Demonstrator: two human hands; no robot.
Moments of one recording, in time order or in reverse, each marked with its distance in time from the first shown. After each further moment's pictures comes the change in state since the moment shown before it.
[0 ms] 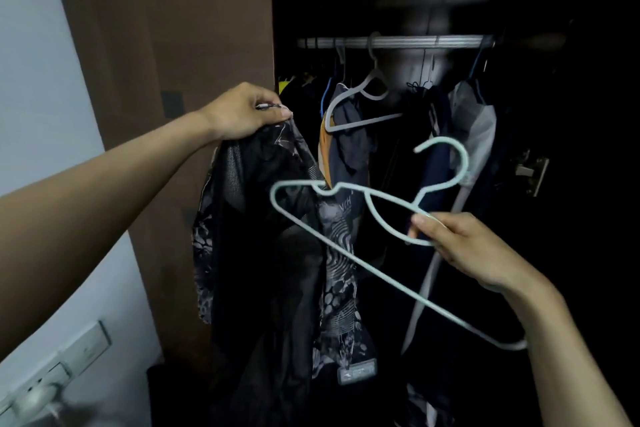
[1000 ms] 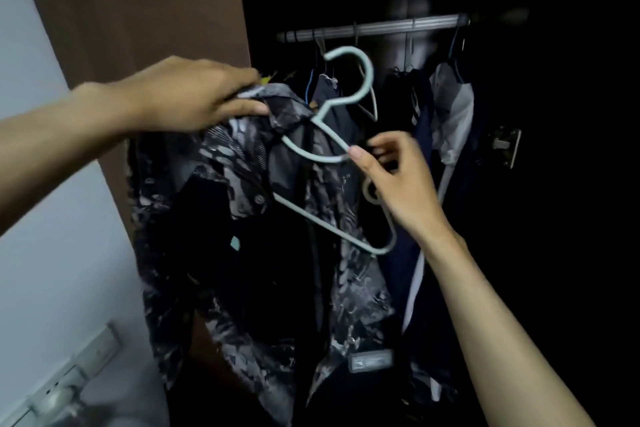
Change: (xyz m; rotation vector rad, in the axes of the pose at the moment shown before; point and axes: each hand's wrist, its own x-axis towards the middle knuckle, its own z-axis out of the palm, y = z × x) left_hand -0.046 0.054 -0.050 0.845 -0.068 0.478; right_hand 0.037 -0.043 0.050 0.060 0.504 -0.202
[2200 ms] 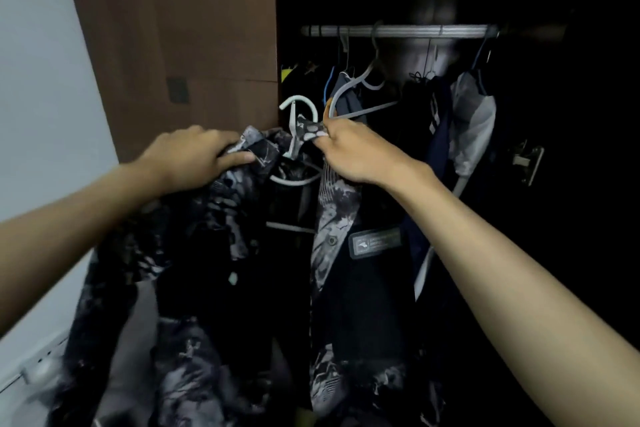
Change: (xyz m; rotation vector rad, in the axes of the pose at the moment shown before) left_hand -0.064 0.009 0.089 -0.225 -0.156 -0.438; right_hand 0.048 -0.080 0.050 -0.595 -0.655 -0.082
